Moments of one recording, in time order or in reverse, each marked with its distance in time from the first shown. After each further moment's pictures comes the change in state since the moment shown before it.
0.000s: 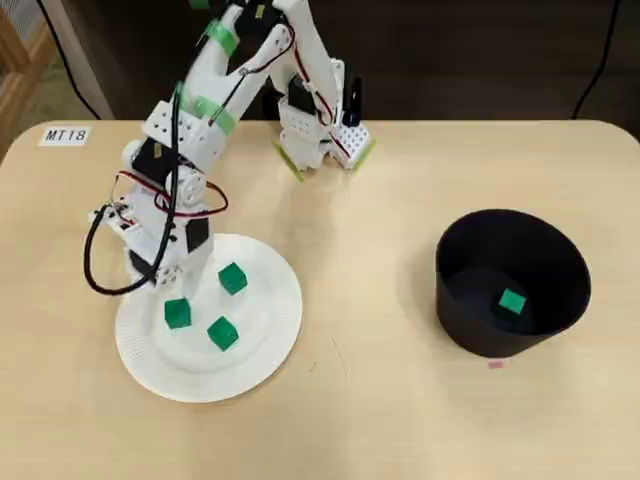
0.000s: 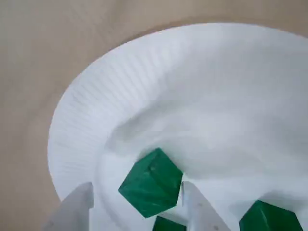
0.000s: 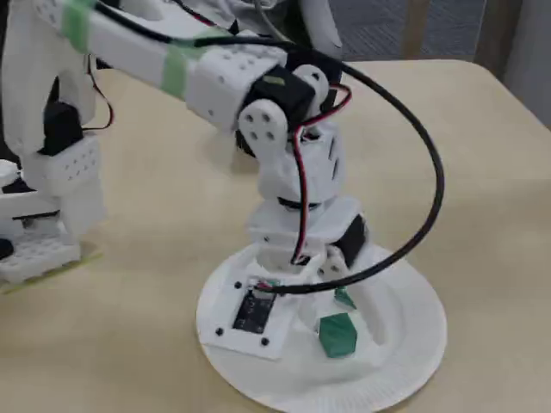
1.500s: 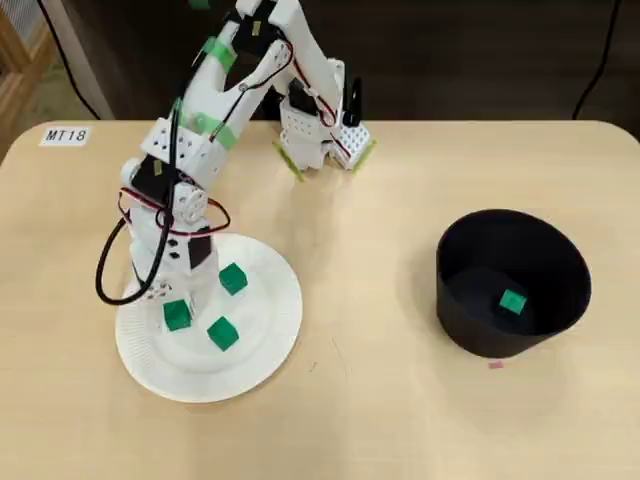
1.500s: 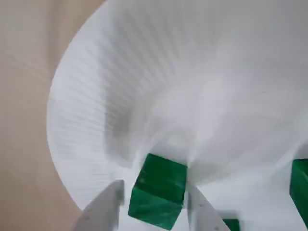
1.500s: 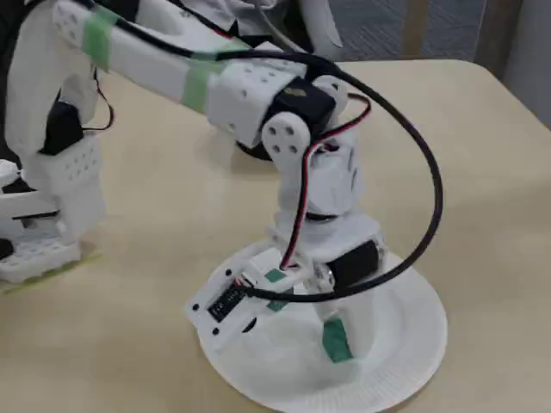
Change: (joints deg) arm 0.3 -7.2 -8.2 1.8 32.8
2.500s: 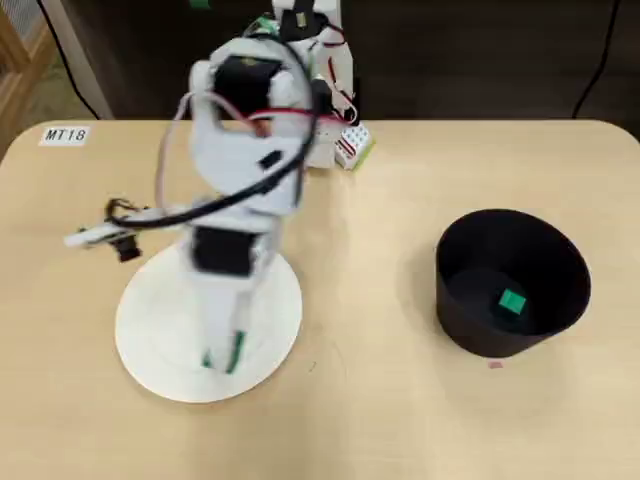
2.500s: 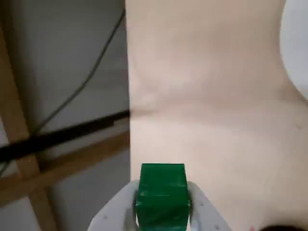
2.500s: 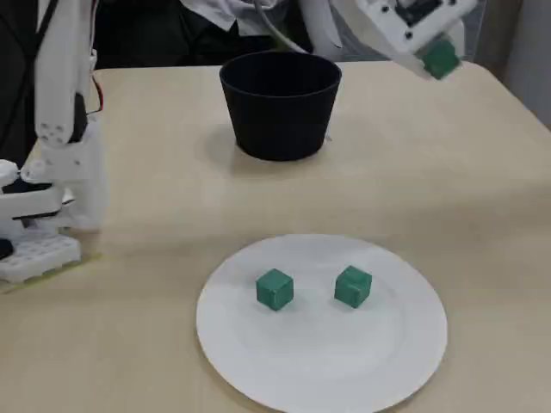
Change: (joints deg) arm -34.3 12.0 -33.4 18.4 -35.8
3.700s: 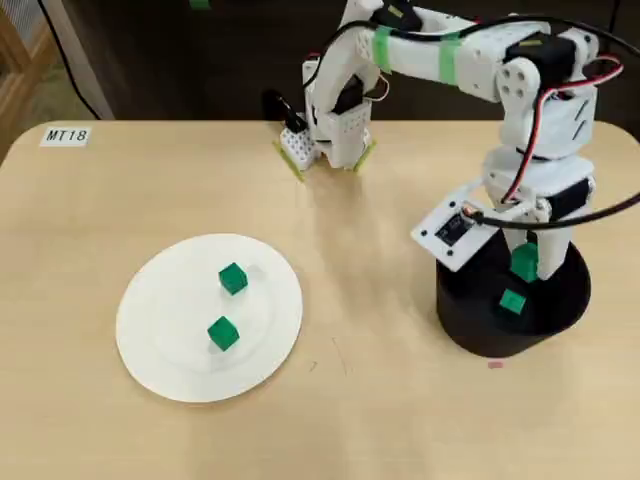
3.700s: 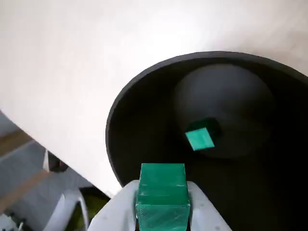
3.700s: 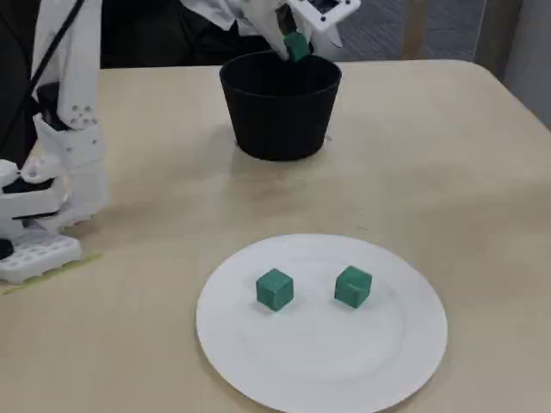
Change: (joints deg) arm -33.8 -8.2 2.1 8.9 10.4
